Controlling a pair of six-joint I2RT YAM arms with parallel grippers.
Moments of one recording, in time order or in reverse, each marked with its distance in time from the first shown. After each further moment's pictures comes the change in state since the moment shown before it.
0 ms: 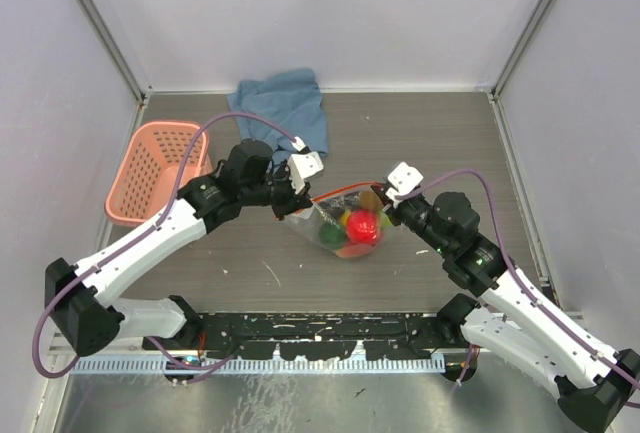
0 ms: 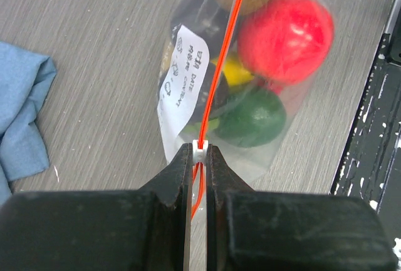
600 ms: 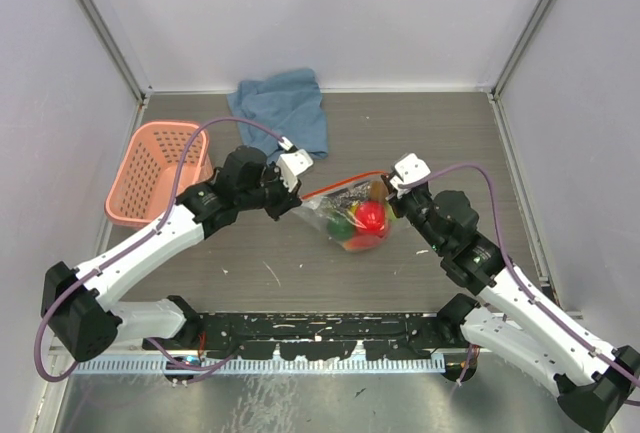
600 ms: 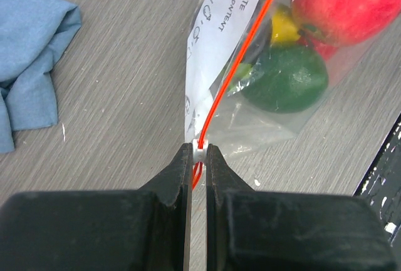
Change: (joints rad) left arm 0.037 -0.037 -0.106 0.065 -0.124 -0.088; right arm 0.000 0.010 0.000 0.043 0.178 0.037
